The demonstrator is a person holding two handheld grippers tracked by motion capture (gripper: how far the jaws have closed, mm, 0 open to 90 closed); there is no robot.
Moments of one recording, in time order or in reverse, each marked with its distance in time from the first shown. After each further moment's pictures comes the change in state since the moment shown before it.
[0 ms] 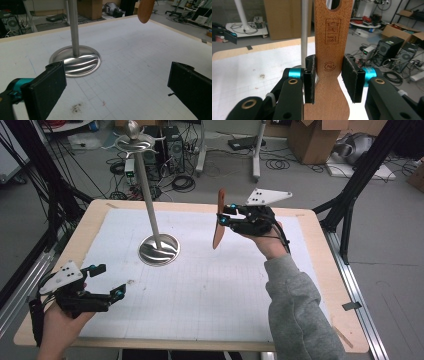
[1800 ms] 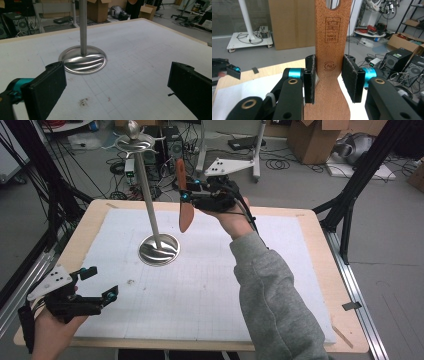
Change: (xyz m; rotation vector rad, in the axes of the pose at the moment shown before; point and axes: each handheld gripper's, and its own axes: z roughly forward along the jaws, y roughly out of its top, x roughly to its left) left arm 0.002 -0.004 -0.017 -0.032 0.044 -0.011; right arm 0.030 0.083 0.058 -0.042 0.019 -0.003
